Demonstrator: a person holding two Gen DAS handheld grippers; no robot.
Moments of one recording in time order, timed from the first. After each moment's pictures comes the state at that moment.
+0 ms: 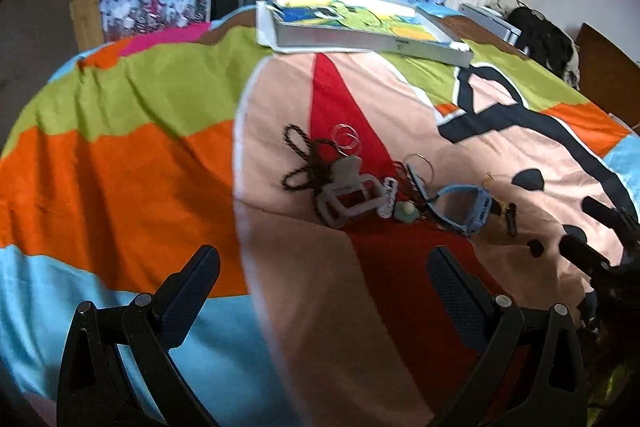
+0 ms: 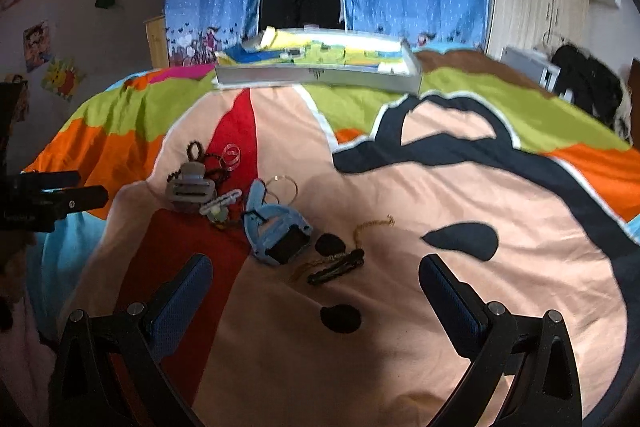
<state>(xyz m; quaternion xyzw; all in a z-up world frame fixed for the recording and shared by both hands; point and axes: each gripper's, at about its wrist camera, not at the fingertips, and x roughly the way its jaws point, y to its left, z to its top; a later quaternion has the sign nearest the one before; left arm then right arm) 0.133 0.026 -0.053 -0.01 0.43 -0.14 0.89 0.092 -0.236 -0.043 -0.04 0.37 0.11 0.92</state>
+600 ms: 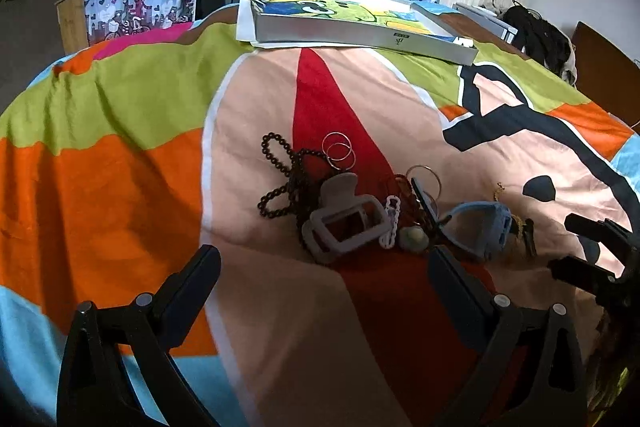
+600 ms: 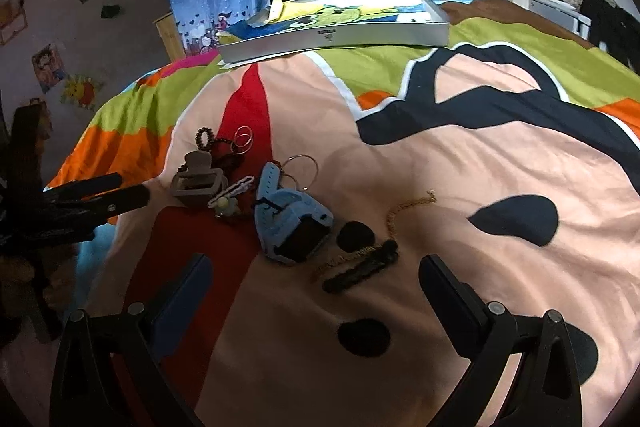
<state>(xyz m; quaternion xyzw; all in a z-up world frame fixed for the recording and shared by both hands) 0.177 0.012 -0.080 0.00 0.42 -0.15 0.90 0.130 -0.244 -0.072 0.03 0.42 0.17 0.89</state>
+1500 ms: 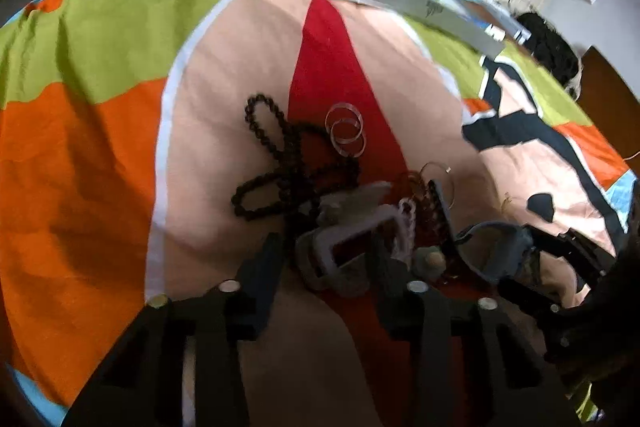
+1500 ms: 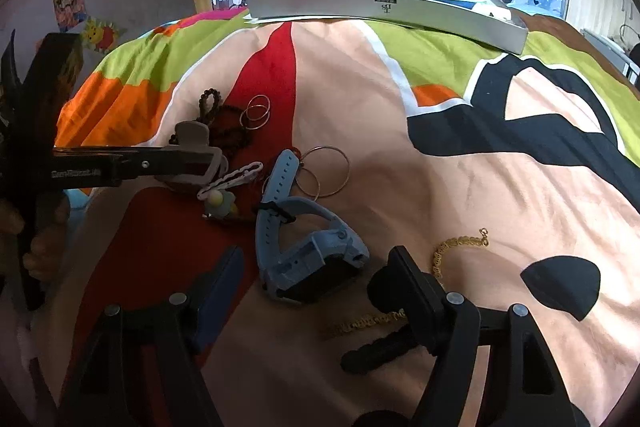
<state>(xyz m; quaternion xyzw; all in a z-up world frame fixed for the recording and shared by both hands) 0.224 0.023 -0.113 -0.08 0.49 -0.18 0.85 0.177 -0.205 -0.104 -0.06 0.44 0.22 0.87</state>
